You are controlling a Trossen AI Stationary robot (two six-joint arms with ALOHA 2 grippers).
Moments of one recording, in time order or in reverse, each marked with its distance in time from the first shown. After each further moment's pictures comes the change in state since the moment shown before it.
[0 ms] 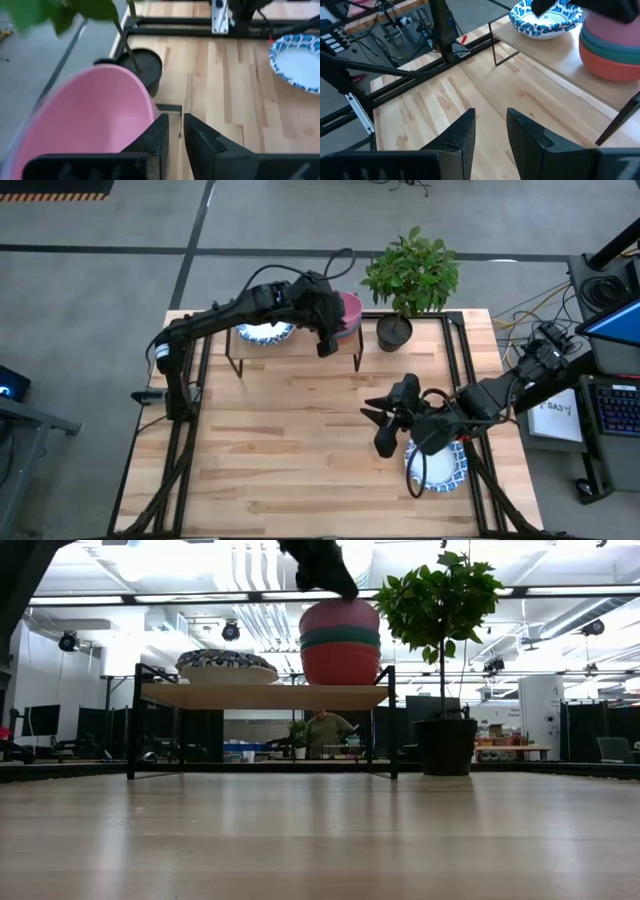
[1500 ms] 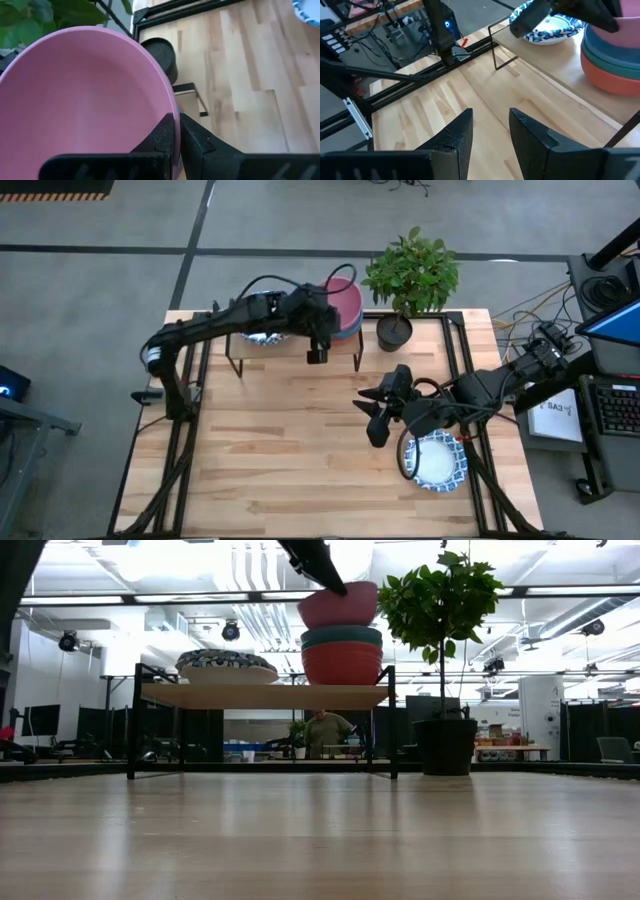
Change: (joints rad) left arm -0.064 -0.061 -0.062 -0.030 -0.174 0.242; right arm -0.084 -0.002 0.000 0.063 -0.086 -0.088
